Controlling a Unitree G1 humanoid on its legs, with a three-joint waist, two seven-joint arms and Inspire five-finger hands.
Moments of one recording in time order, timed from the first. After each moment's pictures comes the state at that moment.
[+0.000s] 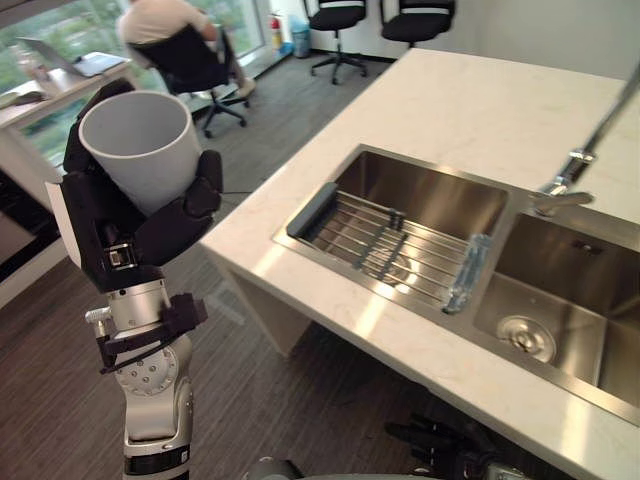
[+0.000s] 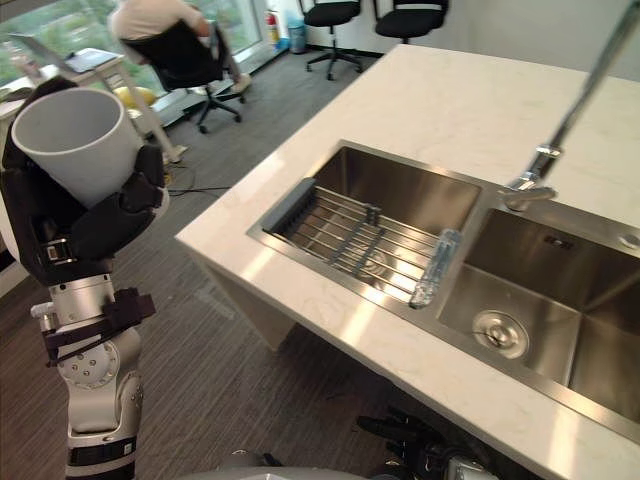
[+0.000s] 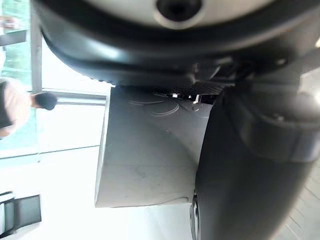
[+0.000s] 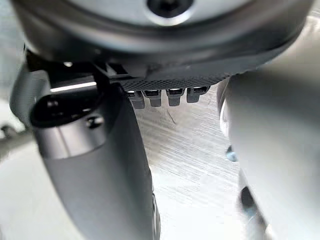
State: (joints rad) left arm -0.03 0.19 0.17 -0.44 -0.11 -0.43 0.16; right arm 0.08 -0.23 -0.09 0.97 0.27 0.19 0.38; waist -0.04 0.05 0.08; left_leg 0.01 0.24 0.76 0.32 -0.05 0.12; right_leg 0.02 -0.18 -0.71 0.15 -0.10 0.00
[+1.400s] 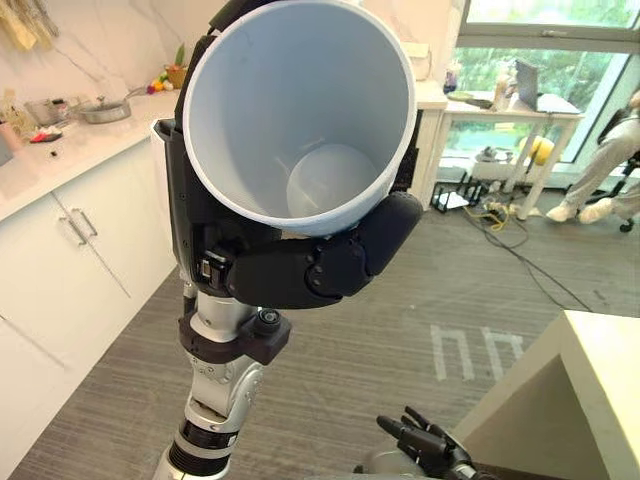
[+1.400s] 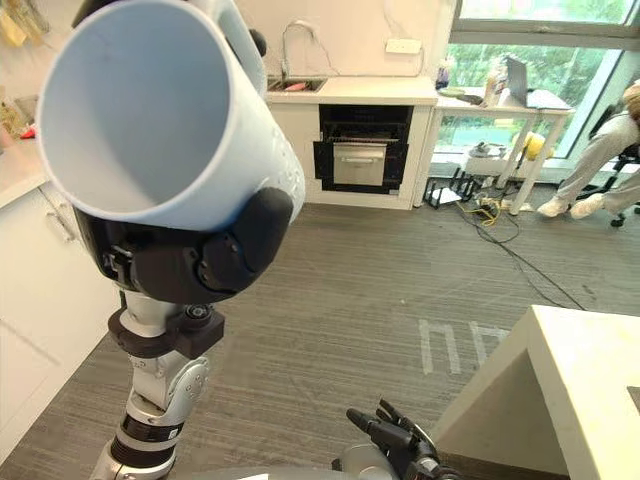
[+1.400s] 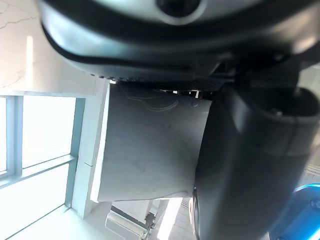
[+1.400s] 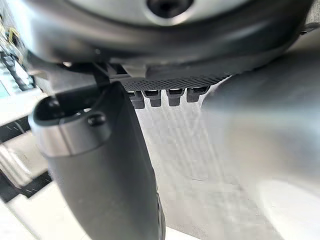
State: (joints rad) left arm -0.17 0.13 -0.23 -0.45 -0.24 -0.66 -0.05; right arm 0.39 -0.12 -0.11 0.59 0.43 0.18 0.34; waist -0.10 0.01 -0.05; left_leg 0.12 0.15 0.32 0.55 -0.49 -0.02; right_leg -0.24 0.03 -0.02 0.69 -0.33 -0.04
